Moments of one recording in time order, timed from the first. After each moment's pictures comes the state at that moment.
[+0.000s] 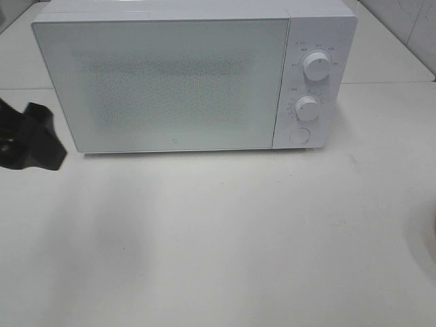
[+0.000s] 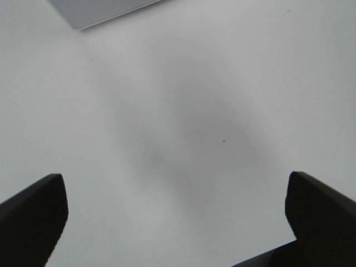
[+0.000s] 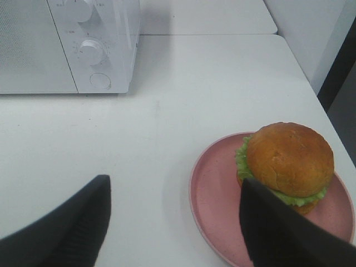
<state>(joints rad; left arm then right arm) -0.51 1.21 -0.91 0.09 0.86 -0.20 0.09 0.00 -0.50 -0.13 0.97 0.19</state>
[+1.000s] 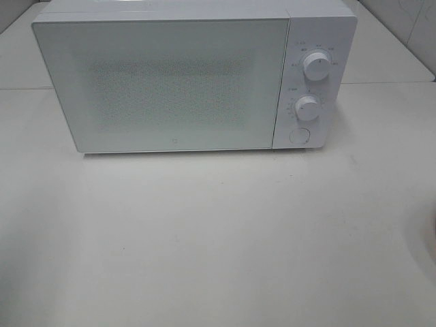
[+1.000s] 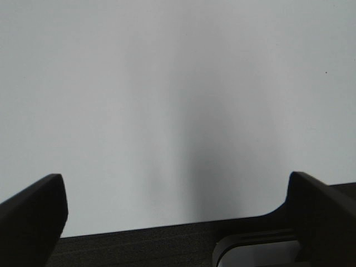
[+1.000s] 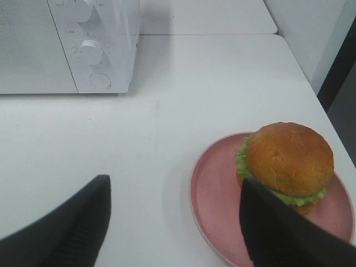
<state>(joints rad) -0.17 0.64 -0.60 0.05 1.06 -0.05 0.09 0.00 -0.50 -0.13 0.97 0.19</state>
